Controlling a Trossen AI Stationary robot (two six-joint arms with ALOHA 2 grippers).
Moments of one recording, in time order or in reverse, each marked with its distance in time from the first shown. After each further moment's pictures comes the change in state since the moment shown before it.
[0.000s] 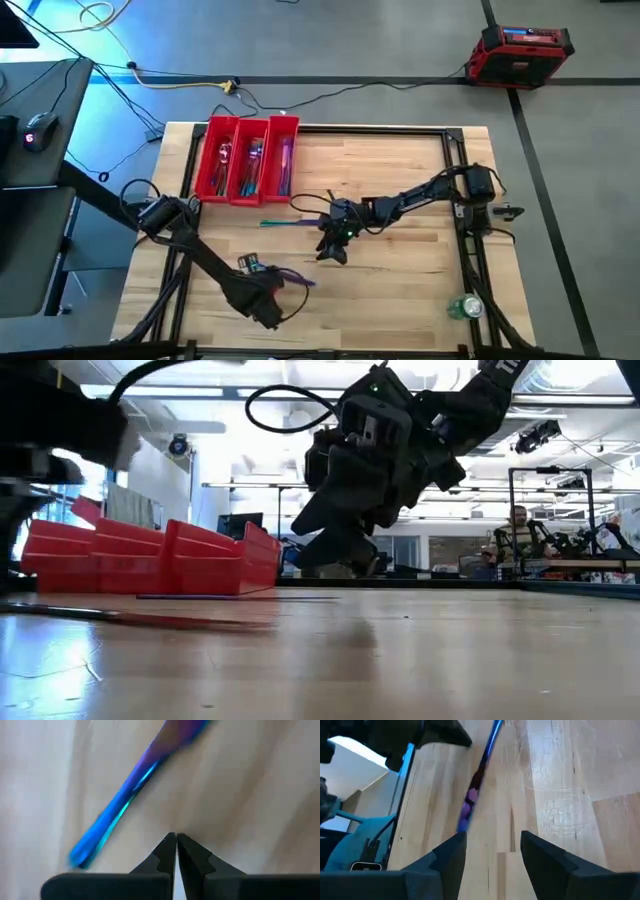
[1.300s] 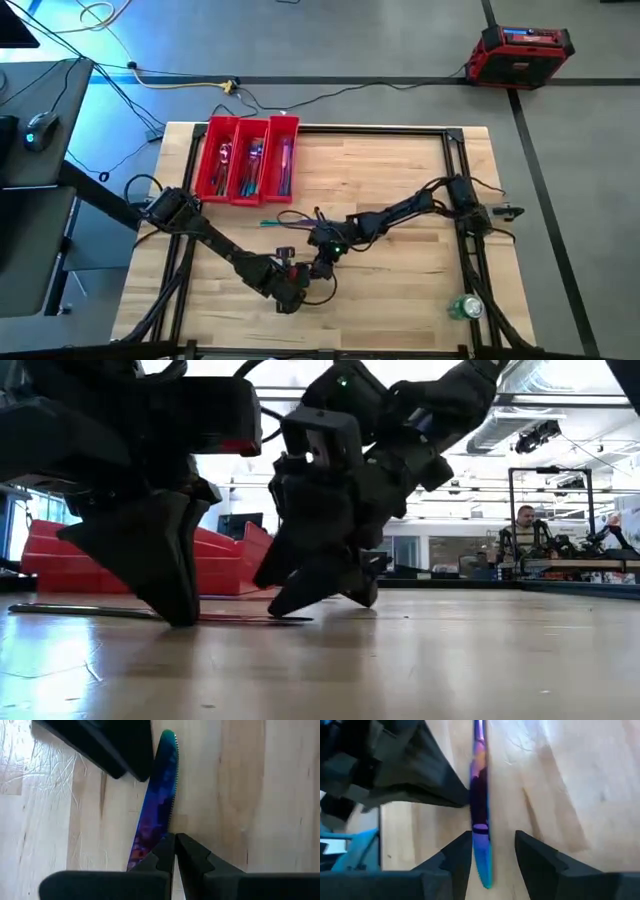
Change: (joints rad) left arm 0.157 0.018 -0.067 0.424 -0.098 0.451; right arm 0.105 0.161 0.190 -0.146 0.109 0.212
